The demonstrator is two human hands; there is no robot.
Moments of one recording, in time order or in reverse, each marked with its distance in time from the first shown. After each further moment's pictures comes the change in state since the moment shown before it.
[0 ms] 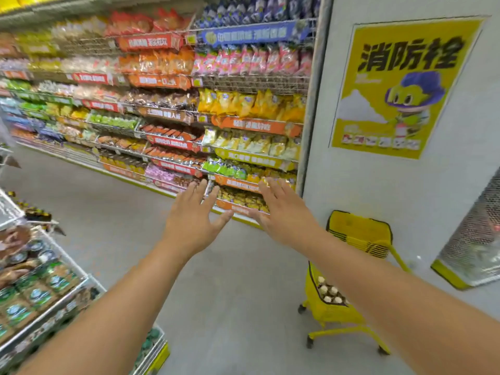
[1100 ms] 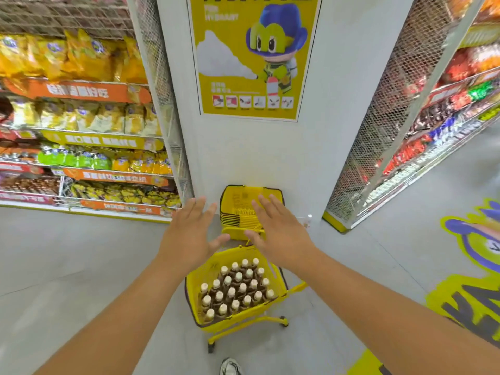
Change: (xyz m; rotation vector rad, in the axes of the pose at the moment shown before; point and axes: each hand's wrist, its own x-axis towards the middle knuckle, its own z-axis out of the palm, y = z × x) left_hand 0.227 0.458 0.248 -0.178 -0.210 0.421; right_hand -0.056 0.509 0.078 0.017 -0.100 0.304
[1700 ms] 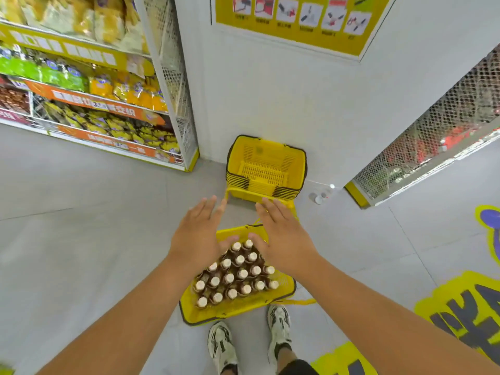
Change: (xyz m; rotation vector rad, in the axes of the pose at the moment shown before) left_hand 0.152 -0.062 0.182 -0.171 -0.274 -0.118; right_hand 0.173 0.081 0.174 0.045 -0.332 -0.002
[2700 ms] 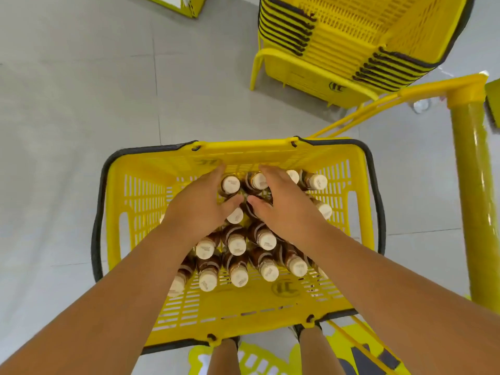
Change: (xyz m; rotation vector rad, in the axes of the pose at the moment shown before) left_hand 0.102 -0.107 0.401 -0.392 -0.327 -0.471; right_hand 0.152 0.097 0.415 0.521 -0.409 0.061
